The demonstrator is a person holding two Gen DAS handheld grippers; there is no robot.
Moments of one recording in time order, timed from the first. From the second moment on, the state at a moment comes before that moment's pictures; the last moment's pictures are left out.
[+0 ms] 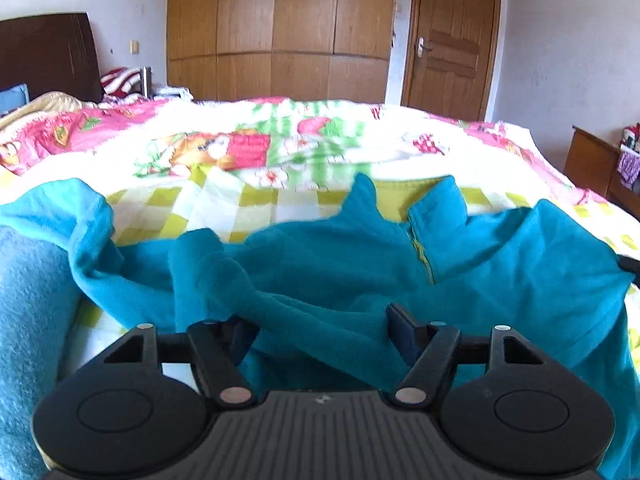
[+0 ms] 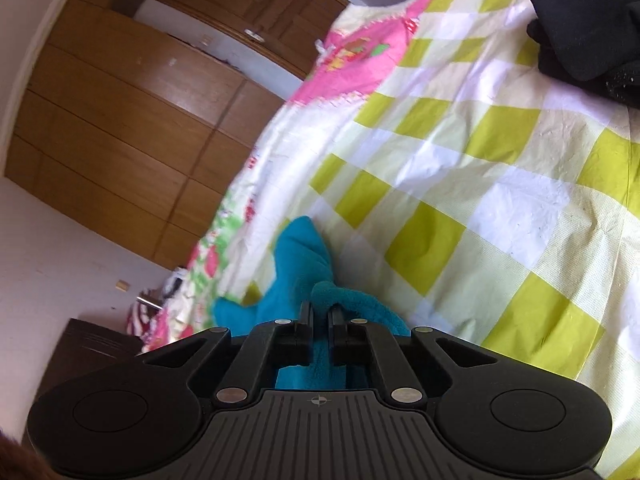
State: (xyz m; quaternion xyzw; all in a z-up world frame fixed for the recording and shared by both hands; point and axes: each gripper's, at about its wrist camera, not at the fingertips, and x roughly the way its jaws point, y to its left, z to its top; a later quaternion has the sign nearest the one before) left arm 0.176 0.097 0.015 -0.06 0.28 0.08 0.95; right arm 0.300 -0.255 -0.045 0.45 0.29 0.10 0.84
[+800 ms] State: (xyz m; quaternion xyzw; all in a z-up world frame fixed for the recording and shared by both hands) left arm 0.173 0.120 -0.015 -0.09 0.32 0.08 0.94; right arm 0.359 -0.070 0.001 -0.23 0.34 0.34 0.85
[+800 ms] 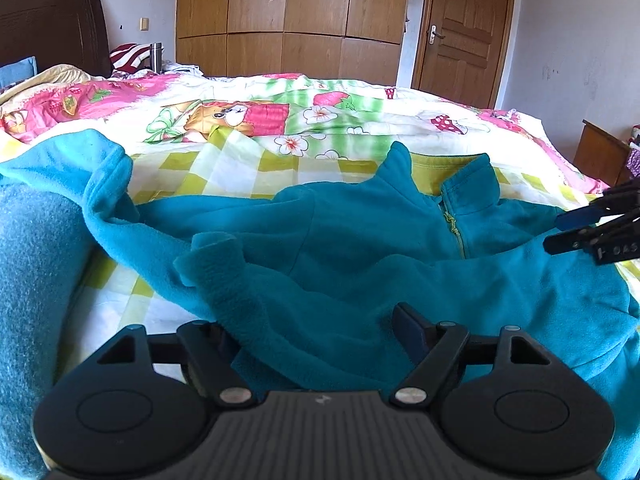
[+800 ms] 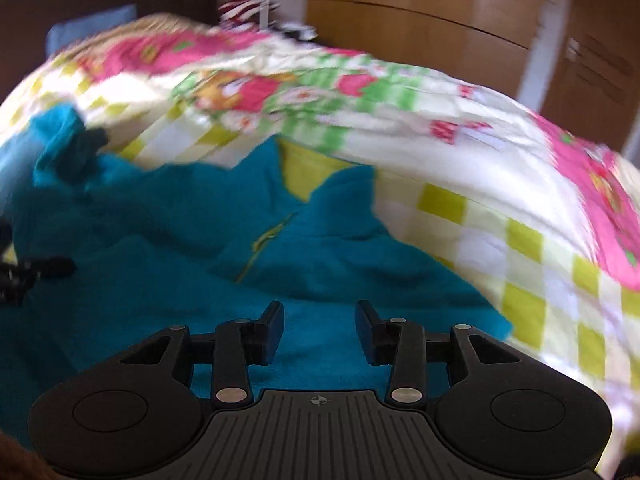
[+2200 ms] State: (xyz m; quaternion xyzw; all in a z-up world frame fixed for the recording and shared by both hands) left arm 0.205 0.137 0.012 -0.04 0.26 0.09 0.96; right arm 0.433 -0.074 0.008 -0.31 0.35 0.25 0.85
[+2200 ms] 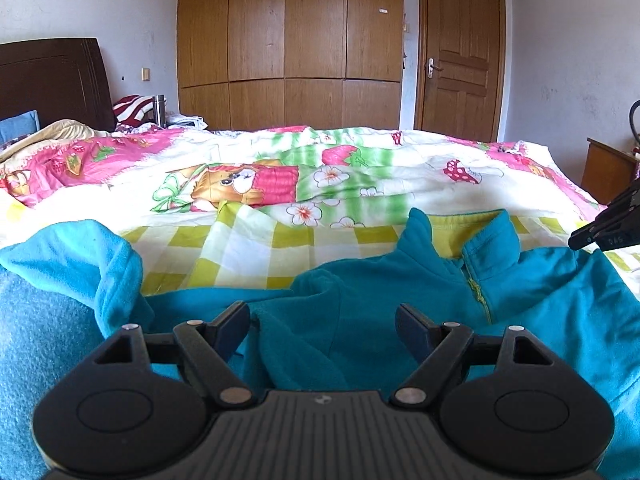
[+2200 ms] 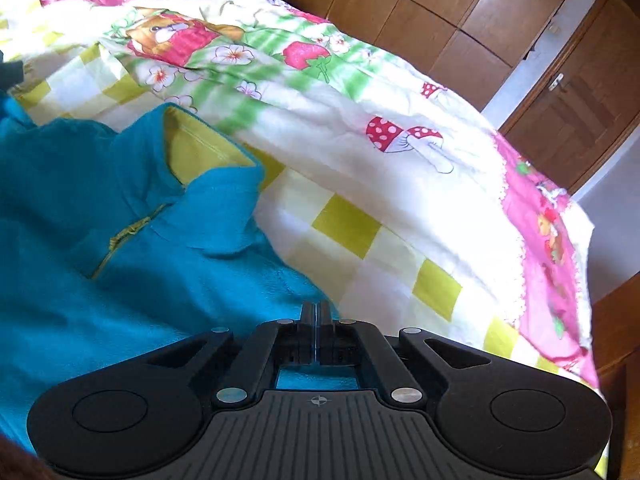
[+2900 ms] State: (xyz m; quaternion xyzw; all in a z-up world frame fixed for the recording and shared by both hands) left arm 0.197 0.161 -0.021 -0.07 0.41 0.08 0.91; right arm 0.383 -0.062 -0.033 -0.38 0.34 0.33 0.79
